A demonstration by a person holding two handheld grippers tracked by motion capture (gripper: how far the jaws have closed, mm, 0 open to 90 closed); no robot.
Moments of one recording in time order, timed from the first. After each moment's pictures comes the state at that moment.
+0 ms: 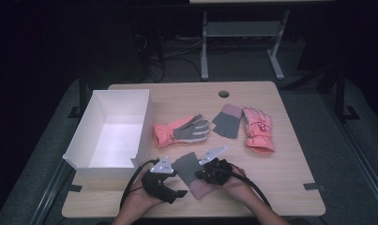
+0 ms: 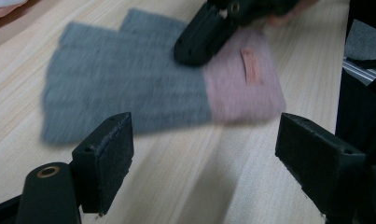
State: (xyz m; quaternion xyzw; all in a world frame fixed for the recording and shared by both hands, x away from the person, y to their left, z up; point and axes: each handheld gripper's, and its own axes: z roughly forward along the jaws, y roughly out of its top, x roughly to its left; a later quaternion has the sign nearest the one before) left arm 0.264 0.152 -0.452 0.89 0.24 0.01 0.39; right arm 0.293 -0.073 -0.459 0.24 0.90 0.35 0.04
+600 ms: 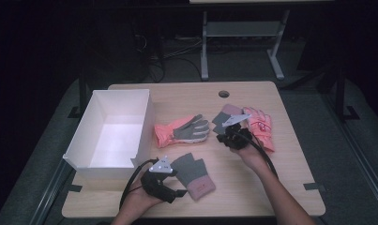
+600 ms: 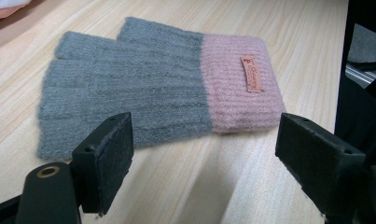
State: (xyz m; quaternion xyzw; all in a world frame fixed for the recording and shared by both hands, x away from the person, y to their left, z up) left arm 0.264 0.154 -0.451 0.89 0.24 0.01 0.40; right arm 0.384 -0.143 -0.429 0.36 0.85 0.35 0.13
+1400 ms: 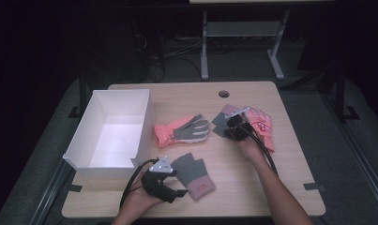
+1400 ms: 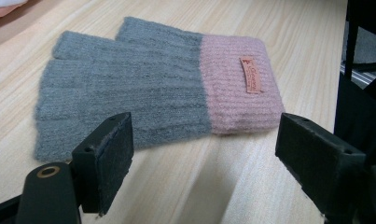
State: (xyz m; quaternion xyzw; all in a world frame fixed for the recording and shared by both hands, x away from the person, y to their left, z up) left arm 0.265 0.153 -0.451 0.89 0.24 0.01 0.39; right arm 0.425 -0.152 -0.457 0.44 0.84 0.28 0.15
